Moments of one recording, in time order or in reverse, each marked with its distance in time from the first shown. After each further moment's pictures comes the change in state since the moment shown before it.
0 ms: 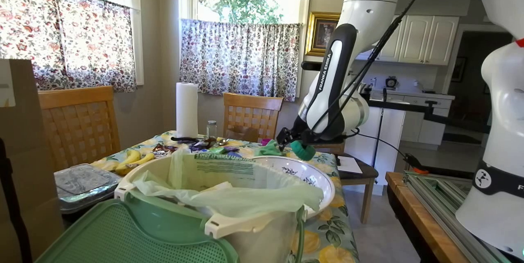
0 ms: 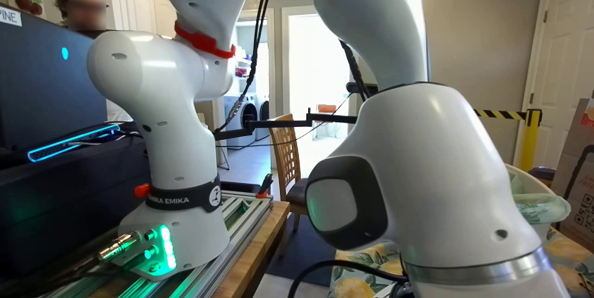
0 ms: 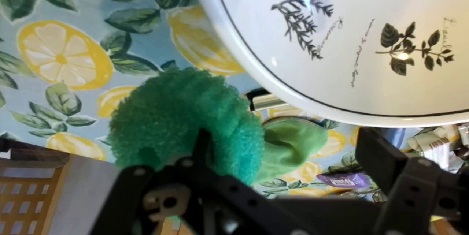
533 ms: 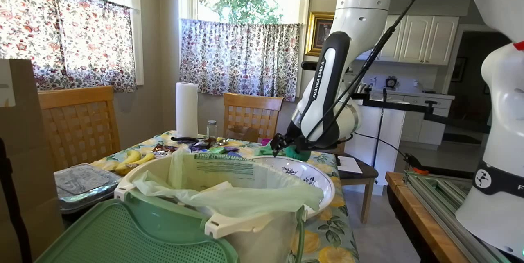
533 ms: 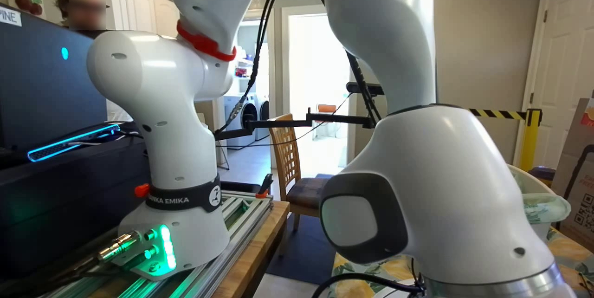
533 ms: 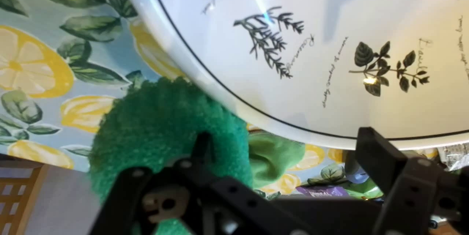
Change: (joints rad) arm 0.001 0.067 0.036 0.054 0.000 0.017 0.000
